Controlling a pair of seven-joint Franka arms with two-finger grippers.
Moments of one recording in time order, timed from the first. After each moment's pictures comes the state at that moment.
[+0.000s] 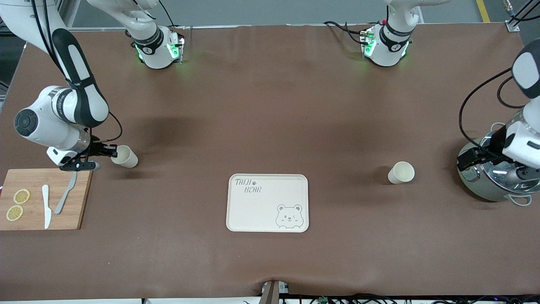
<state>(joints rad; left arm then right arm) 0.04 0.15 -0.03 -1.65 0.05 1.92 -0.15 -0.05 0.29 -0.13 -2.20 0.11 2.36 -0.29</state>
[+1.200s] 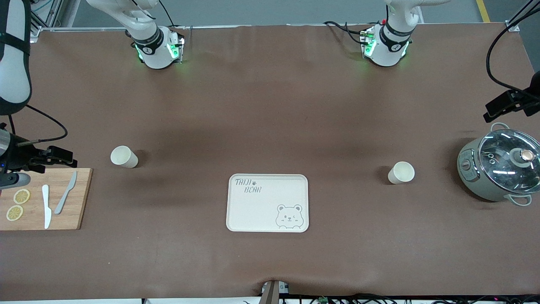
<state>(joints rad) 0.04 0.03 -0.04 -1.47 0.05 1.53 -0.12 -0.02 0.29 -0.11 -1.47 0.11 1.76 -0.29</state>
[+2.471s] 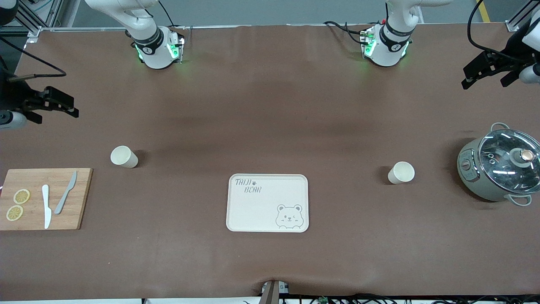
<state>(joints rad) -0.07 -0.19 0.01 -1.70 0.00 1.55 -0.12 0.09 0.02 -0.08 -1.52 0.05 1.48 -0.14</state>
